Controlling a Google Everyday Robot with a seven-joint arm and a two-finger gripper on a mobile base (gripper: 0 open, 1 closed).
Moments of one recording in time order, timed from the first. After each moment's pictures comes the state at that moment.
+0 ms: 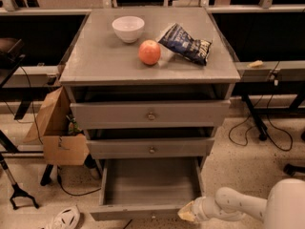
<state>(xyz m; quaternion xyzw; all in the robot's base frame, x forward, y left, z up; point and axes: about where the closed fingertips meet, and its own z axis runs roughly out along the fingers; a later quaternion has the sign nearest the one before) 0.468 -0.157 0.192 -0.41 0.84 0.26 0.22</state>
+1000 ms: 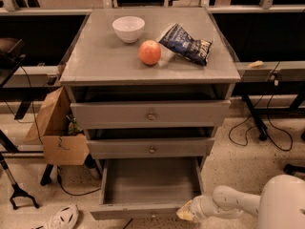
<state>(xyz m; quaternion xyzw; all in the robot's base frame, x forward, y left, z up) 0.469 -0.153 0.185 -0.42 0.84 0.26 0.21</state>
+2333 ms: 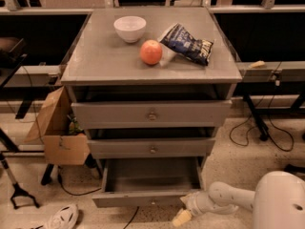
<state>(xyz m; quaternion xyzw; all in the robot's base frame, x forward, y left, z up) 0.484 -0.133 0.187 -0.44 0.83 0.27 0.21</state>
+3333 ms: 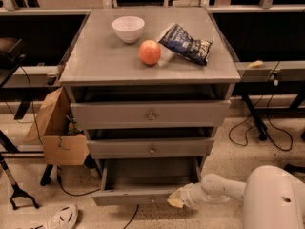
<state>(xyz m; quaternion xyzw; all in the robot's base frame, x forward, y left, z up) 0.518 -0.107 0.196 -0.45 0.82 0.27 0.22</state>
